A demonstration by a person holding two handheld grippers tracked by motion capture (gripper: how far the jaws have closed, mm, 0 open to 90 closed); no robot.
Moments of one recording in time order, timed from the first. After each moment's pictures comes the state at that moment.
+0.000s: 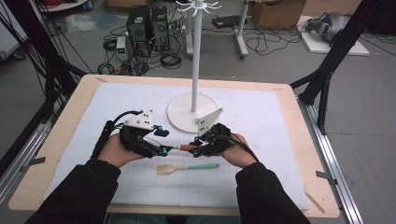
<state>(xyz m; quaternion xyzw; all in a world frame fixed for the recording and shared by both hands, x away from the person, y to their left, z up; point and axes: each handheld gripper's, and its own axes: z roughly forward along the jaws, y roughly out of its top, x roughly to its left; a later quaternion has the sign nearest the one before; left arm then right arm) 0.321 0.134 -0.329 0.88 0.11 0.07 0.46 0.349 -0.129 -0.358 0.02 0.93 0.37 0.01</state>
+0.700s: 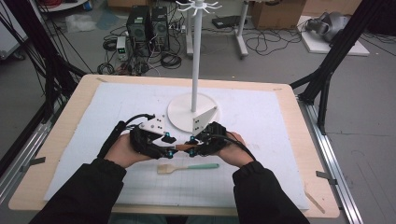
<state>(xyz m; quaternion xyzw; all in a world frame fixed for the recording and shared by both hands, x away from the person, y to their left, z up) 0.323 0.108 -0.338 0.91 0.09 0.06 0.39 0.345 -0.116 -0.347 0.01 0.93 0.36 0.02</state>
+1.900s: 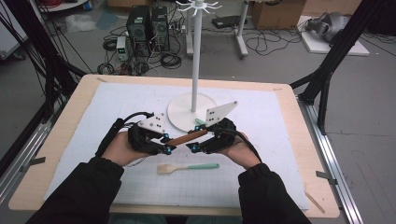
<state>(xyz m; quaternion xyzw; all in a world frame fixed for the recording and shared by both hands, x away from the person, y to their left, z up) 0.322 0.114 -0.328 0.91 0.09 0.06 0.39 0.344 -0.143 -0.334 0.06 0.88 0.48 0.02</state>
